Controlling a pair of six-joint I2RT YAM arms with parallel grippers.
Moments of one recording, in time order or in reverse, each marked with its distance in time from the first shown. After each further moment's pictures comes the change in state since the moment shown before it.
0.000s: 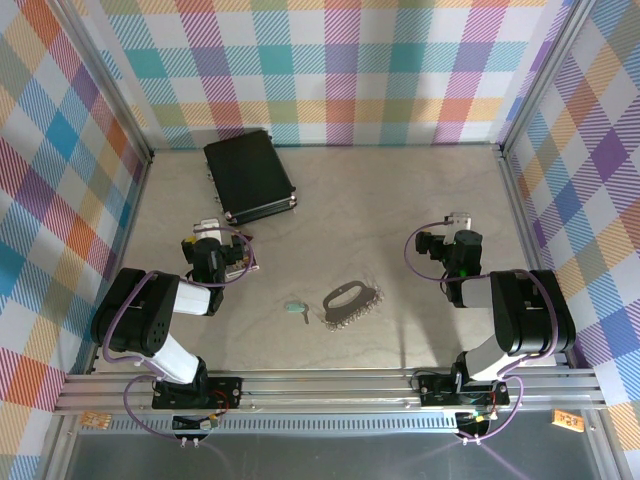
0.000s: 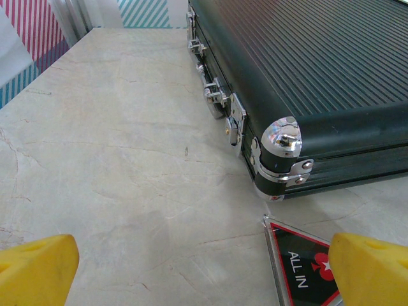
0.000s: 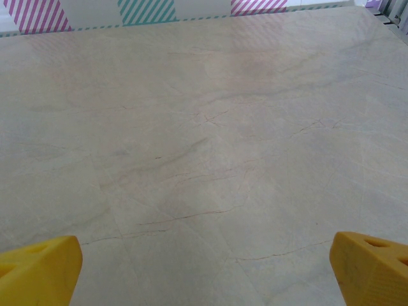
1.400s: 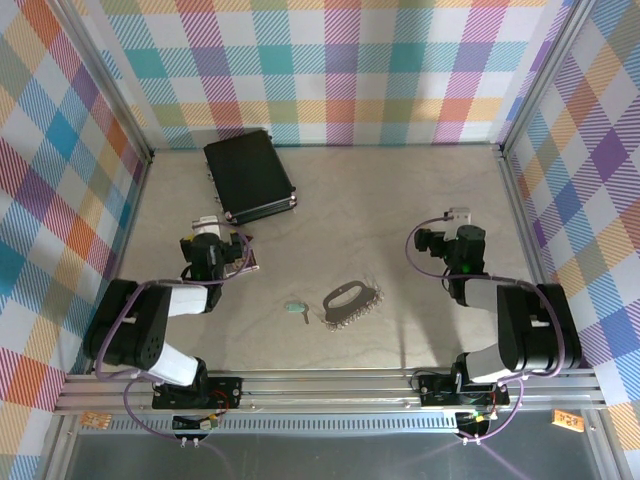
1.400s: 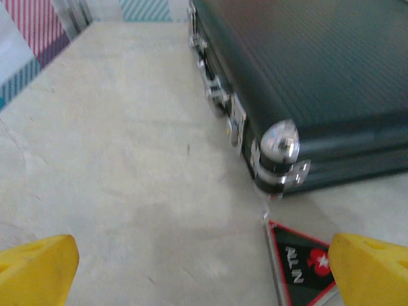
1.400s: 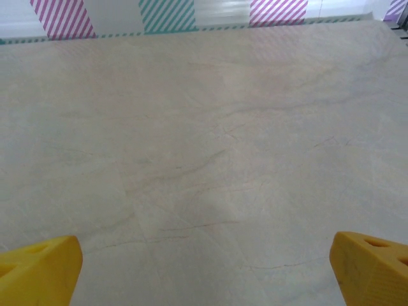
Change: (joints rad) left arm 0.002 -0.122 0.055 -0.217 0.004 -0.011; right arm 0.002 -0.116 0.043 -0.156 -0.047 -0.020
